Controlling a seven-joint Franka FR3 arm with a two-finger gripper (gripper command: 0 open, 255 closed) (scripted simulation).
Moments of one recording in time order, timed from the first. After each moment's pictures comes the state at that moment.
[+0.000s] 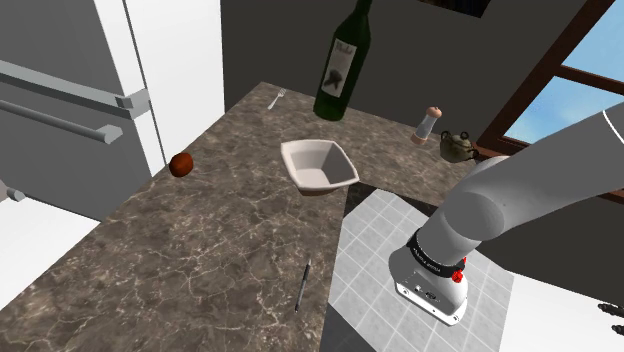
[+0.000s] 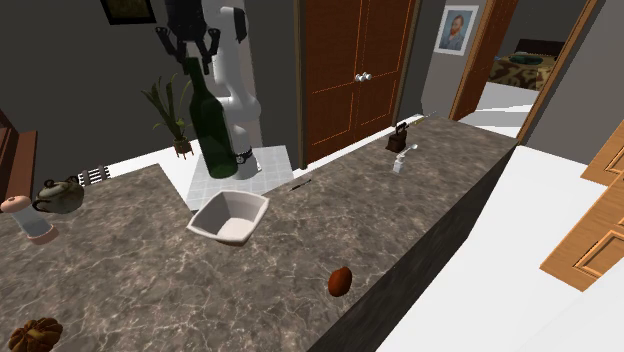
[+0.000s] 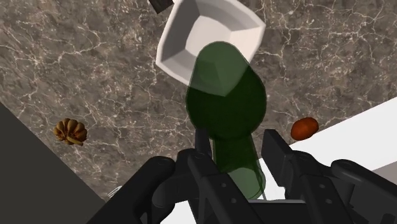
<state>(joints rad) -0.10 -0.41 0.06 -1.70 -0.02 1.39 0.03</state>
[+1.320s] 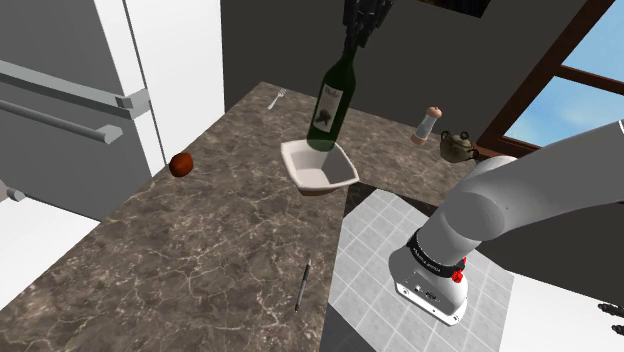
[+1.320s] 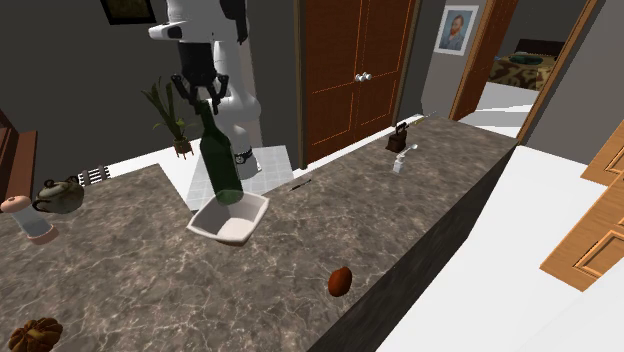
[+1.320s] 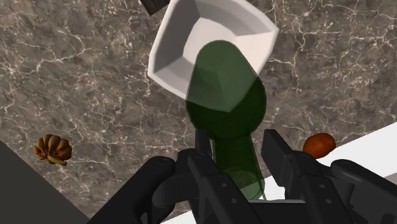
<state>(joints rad) -0.10 -0.52 0.05 -2.07 -0.01 1.66 0.03</state>
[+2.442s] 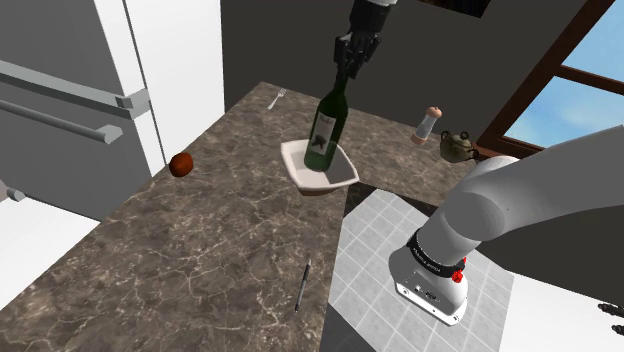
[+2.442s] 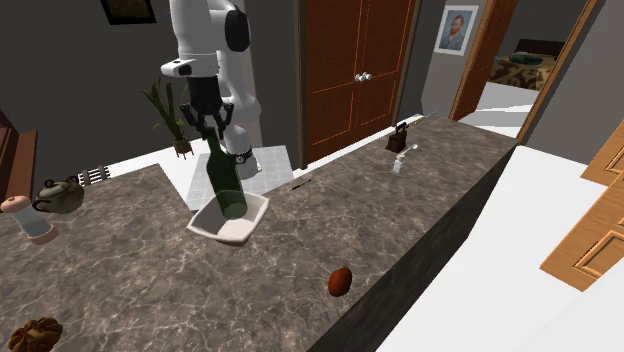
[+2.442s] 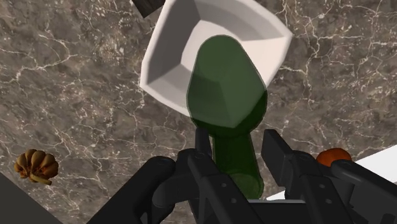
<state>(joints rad) -0.10 -0.56 0.05 -2.30 -0.01 1.84 0.04</state>
